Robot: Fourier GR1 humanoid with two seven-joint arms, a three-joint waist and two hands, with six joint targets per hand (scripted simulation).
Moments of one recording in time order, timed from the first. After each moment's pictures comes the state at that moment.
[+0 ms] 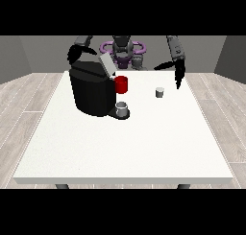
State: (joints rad) left arm -0.33 0.39 0.16 -1.09 -0.06 -0.16 -0.12; right arm -0.08 -0.03 0.01 -1.61 -0.02 -0.11 -0.08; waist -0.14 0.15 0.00
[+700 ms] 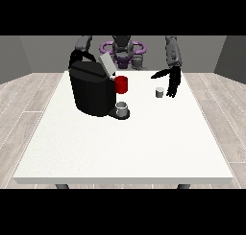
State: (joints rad) left arm -0.47 0.37 0.08 -0.87 -0.24 -0.11 -0.12; right arm -0.17 -0.02 -0.01 -1.50 0.00 -0.15 -0.03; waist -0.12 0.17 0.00
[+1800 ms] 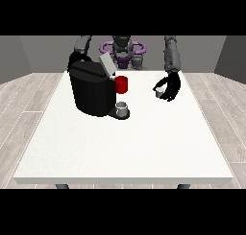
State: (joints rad) left arm -0.55 0.38 0.04 -0.63 -0.49 0.10 -0.25; right arm -0.22 -0.04 -0.01 -1.44 0.03 -0.16 0.00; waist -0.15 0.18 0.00
